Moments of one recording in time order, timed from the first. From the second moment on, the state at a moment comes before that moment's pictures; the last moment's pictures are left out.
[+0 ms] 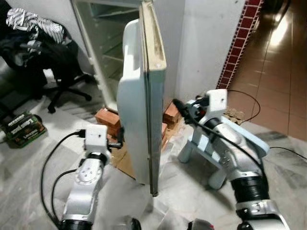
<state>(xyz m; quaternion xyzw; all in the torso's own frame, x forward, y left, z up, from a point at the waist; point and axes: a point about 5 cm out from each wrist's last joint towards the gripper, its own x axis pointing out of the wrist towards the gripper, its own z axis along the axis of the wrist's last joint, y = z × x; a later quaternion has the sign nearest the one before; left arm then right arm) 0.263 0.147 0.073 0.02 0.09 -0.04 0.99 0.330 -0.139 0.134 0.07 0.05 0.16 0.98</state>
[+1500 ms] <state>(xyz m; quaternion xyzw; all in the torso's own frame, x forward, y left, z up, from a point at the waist) 0.286 0.164 0.090 0.04 0.05 -0.02 1.00 0.318 -0.129 0.112 -0.01 0.07 0.13 0.99</state>
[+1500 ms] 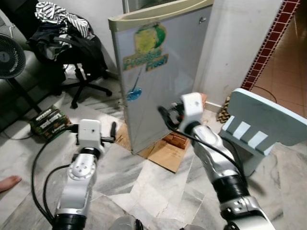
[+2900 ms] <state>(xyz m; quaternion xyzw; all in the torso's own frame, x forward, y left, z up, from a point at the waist) 0.288 0.187 0.078 0.02 0.07 0.00 1.00 0.249 -0.176 0.101 -0.03 0.05 0.05 1.00</state>
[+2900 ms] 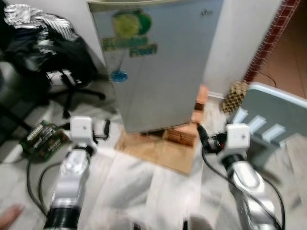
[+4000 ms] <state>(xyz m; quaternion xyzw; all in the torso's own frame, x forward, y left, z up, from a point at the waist) 0.285 0.152 0.086 0.02 0.06 -0.06 1.00 0.251 -0.185 0.104 -0.04 0.04 0.02 1.00</state>
